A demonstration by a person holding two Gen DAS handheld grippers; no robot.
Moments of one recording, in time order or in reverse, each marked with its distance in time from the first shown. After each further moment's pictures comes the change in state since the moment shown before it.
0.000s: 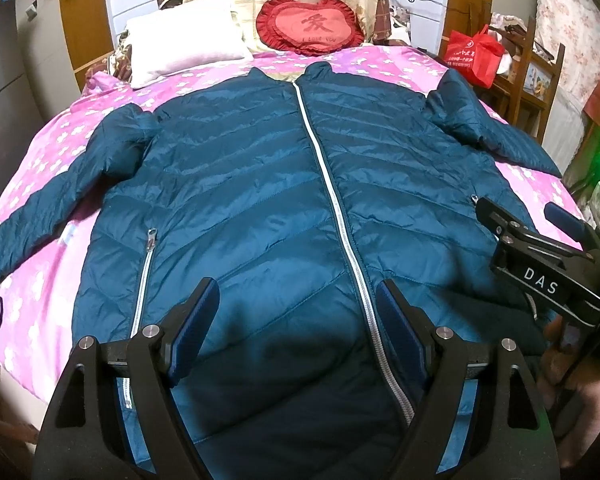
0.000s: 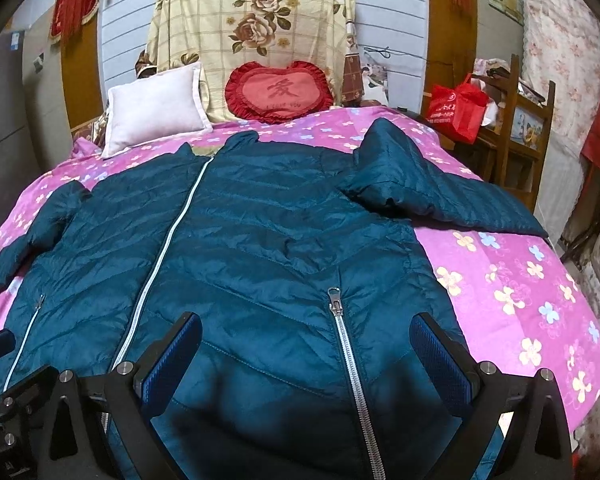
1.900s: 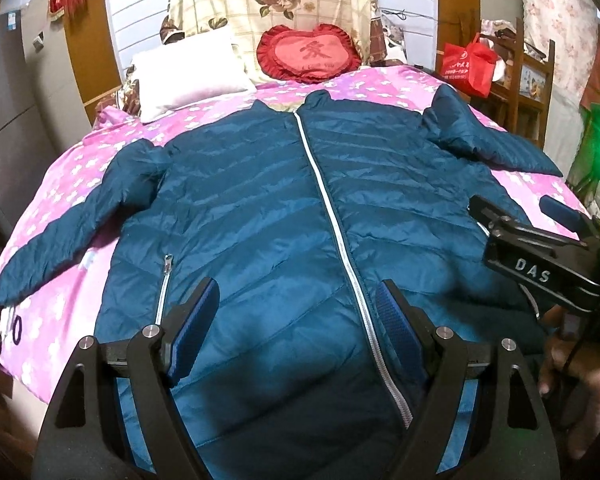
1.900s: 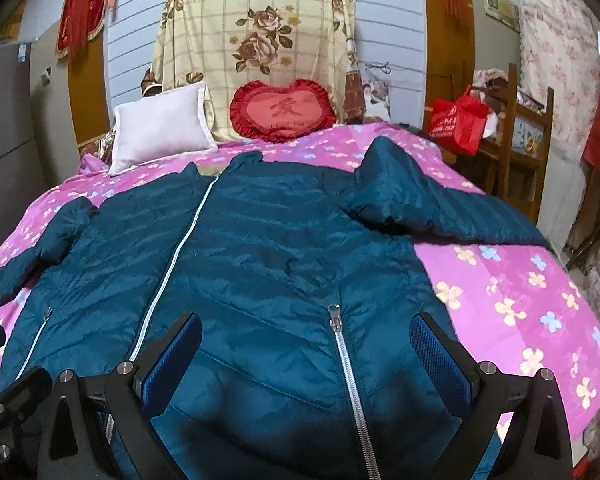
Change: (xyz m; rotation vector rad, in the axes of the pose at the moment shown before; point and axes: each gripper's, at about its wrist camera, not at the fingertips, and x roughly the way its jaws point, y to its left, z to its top) left arm -0.020 -0.007 -0.004 0.052 -0.105 0.048; right arm -0.009 -0.008 0.000 0.039 -0.091 0.051
